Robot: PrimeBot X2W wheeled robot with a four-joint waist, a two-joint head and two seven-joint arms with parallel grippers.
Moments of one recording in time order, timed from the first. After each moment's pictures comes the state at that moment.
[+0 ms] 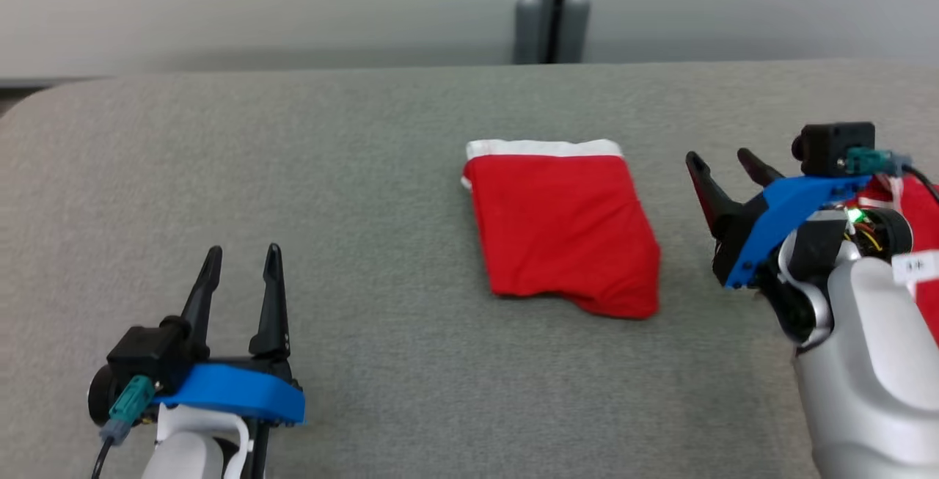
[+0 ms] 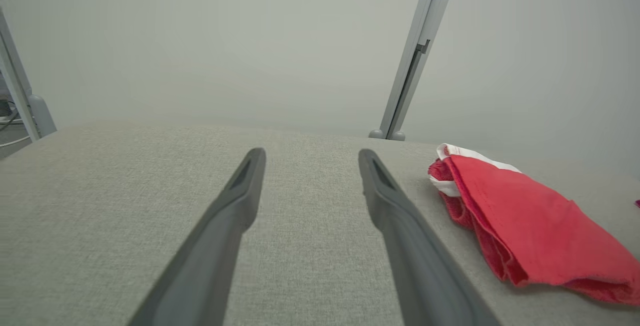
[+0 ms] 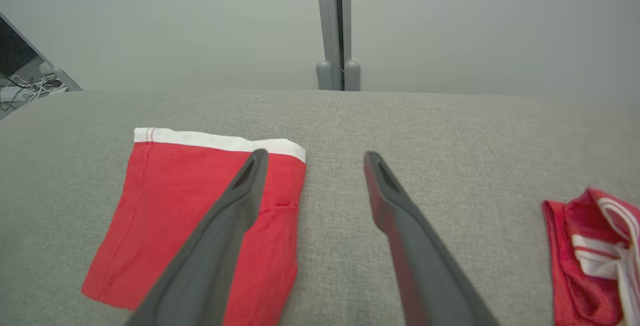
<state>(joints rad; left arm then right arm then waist) -0.14 0.17 -0.15 0.22 -0.35 -0.04 -0.21 -0.55 -0.11 -0.01 0.41 0.24 0.13 0.32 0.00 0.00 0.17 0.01</state>
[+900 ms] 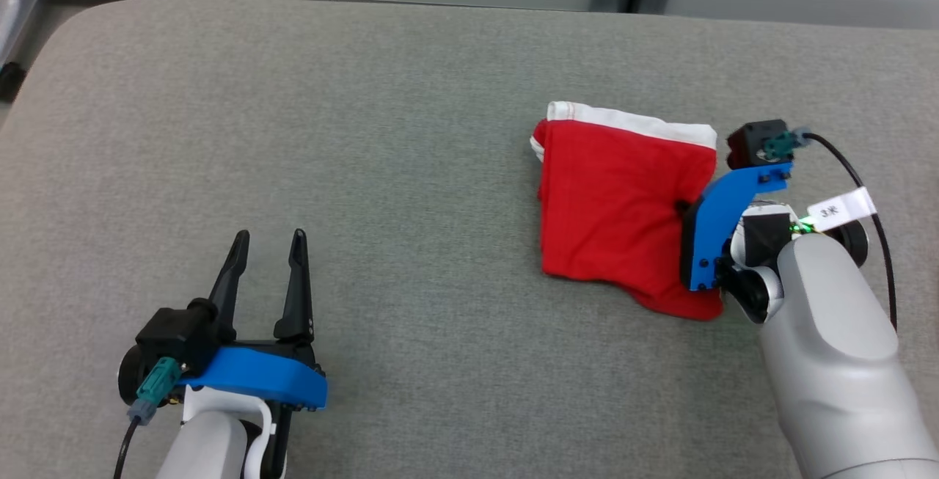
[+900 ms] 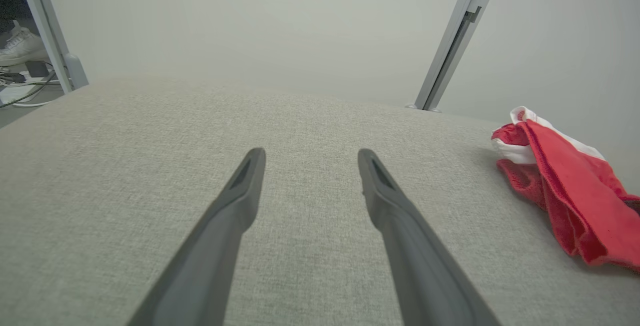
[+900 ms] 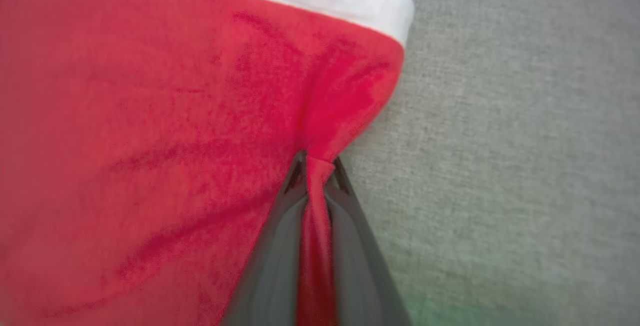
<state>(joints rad) -0.22 0.14 -0.18 0.34 -0.35 -0.08 -0.26 -0.72 -0.06 -0.05 0.79 0.07 0.13 0.50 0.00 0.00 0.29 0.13</state>
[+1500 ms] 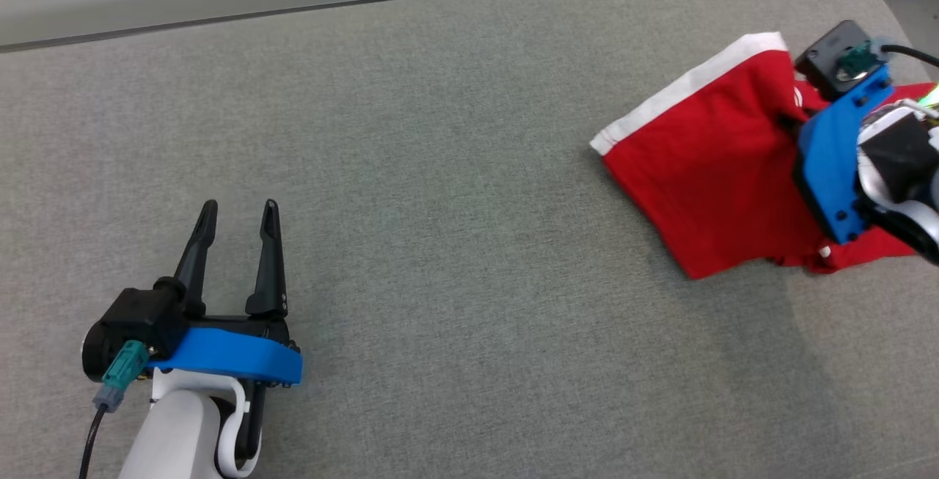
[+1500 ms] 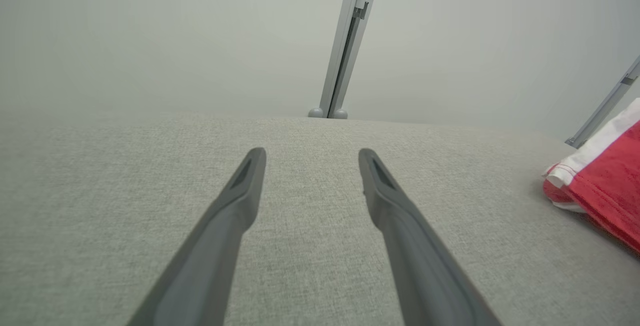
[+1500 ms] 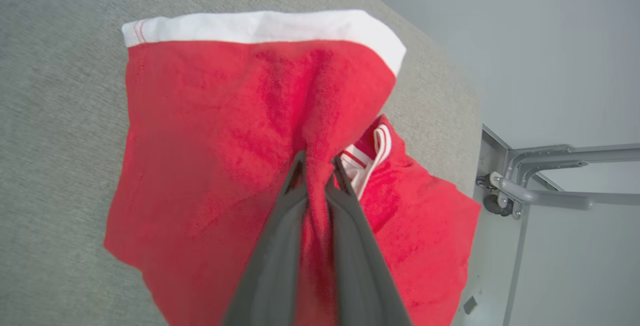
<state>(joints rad) -0.25 0.17 -0.15 0.29 -0.34 -0.08 -0.26 -0.84 -0.64 0.59 0.31 0.43 0.13 0.67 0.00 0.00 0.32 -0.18</state>
